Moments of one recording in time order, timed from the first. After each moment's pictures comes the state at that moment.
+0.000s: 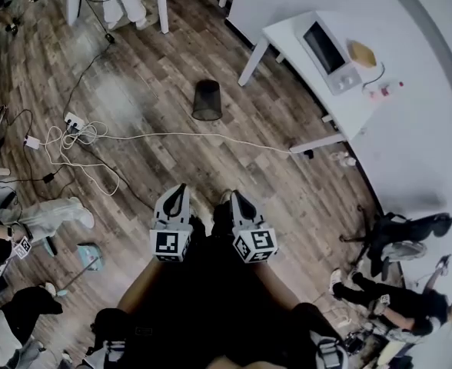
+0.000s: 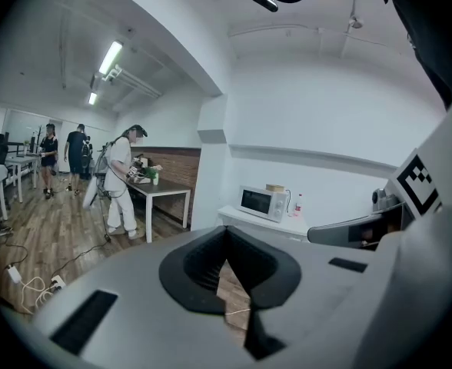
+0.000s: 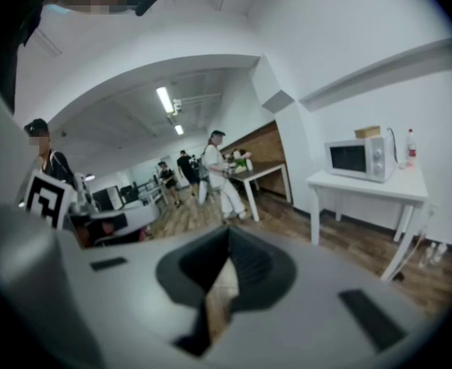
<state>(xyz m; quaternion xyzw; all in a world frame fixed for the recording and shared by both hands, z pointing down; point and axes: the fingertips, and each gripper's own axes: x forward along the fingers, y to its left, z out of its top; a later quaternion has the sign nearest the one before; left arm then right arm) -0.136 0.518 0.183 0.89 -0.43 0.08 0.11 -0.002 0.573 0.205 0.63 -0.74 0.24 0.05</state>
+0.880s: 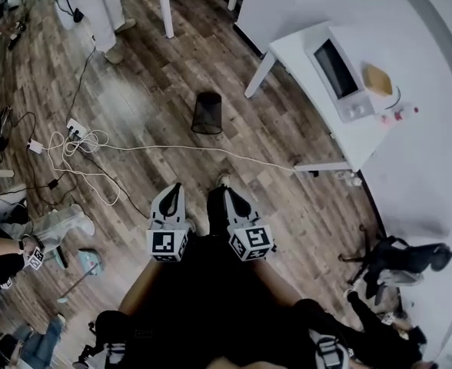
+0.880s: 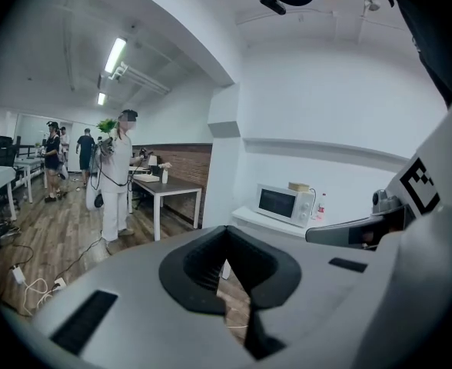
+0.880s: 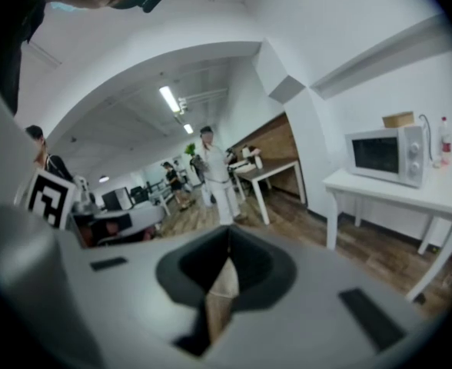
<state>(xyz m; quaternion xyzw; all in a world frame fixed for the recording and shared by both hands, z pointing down) -0.079 0.383 0.195 0.87 -0.47 0.09 0.12 0.051 0.426 0.219 0.58 -0.77 0.25 0.04</state>
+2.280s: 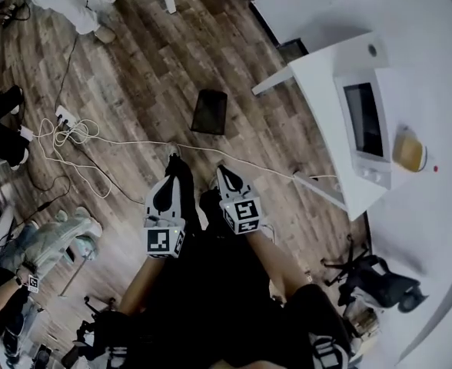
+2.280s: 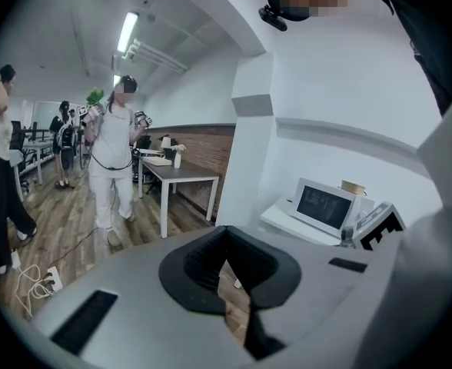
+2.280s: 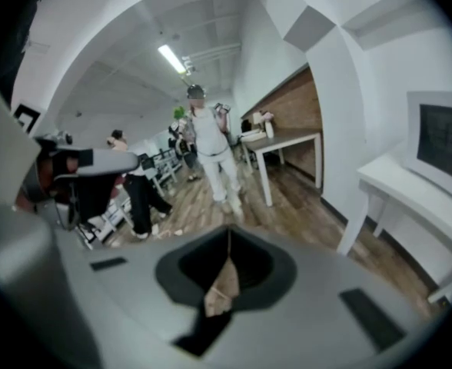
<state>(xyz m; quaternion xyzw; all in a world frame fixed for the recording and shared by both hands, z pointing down) -0.018 0.137 0.250 0.83 -0.52 0.11 0.18 0.105 0.150 0.349 0.50 -0.81 0.27 0.17</state>
